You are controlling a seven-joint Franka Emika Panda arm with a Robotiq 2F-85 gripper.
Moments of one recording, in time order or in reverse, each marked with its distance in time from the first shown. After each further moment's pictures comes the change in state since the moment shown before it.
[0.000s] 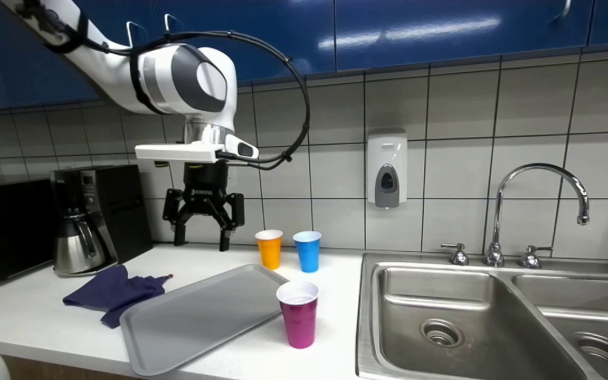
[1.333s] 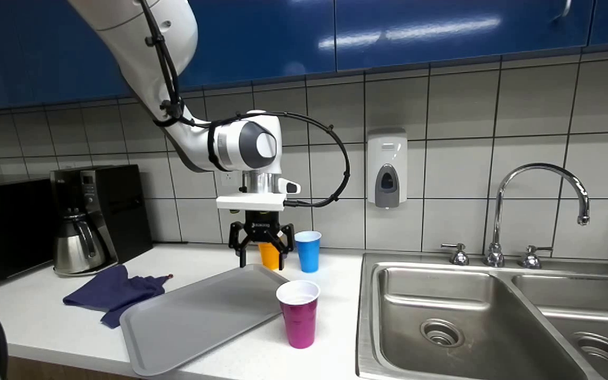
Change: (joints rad) arm -0.045 0.446 -0.039 0.233 -0.021 0.298 -0.150
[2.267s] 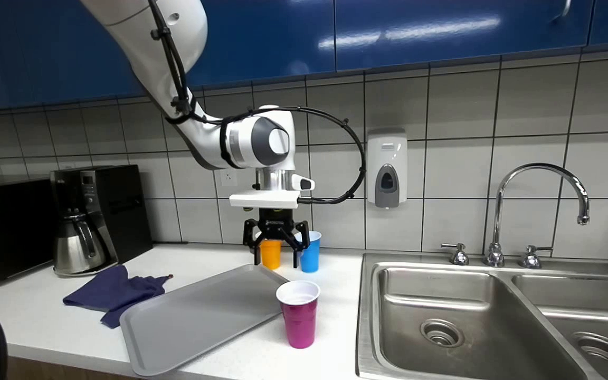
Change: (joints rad) arm -0.049 -0.009 -0.012 0.005 -0.014 0.012 0.000
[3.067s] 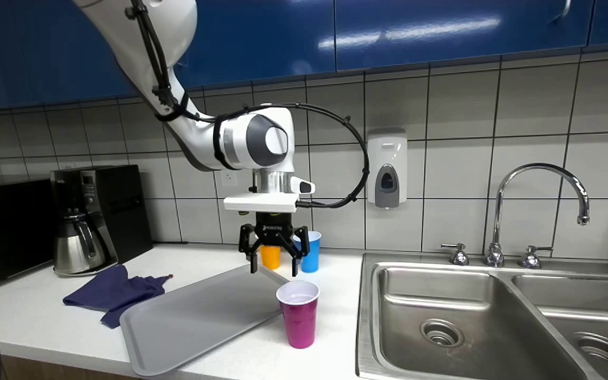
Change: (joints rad) arm -0.007 -0.082 -0.015 -0.106 -0.023 0.000 0.000
